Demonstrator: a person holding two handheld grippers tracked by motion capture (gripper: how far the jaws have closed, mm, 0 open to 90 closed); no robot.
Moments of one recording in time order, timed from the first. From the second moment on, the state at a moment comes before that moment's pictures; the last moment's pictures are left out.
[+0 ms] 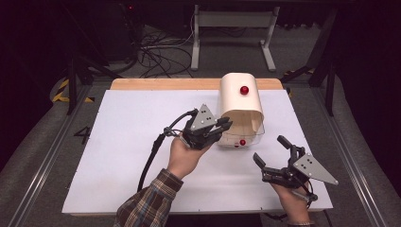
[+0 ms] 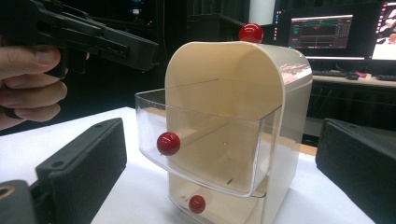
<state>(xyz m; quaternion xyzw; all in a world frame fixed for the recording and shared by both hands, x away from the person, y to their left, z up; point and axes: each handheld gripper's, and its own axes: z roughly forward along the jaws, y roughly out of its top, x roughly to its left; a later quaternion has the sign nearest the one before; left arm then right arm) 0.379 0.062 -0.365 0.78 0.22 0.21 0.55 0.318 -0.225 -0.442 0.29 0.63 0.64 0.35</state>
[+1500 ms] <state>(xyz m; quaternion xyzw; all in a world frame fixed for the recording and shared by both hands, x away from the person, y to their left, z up) 0.386 0.054 -0.372 0.79 0.23 0.22 0.53 0.319 -0.227 -0.443 0.29 0.63 0.64 0.34</state>
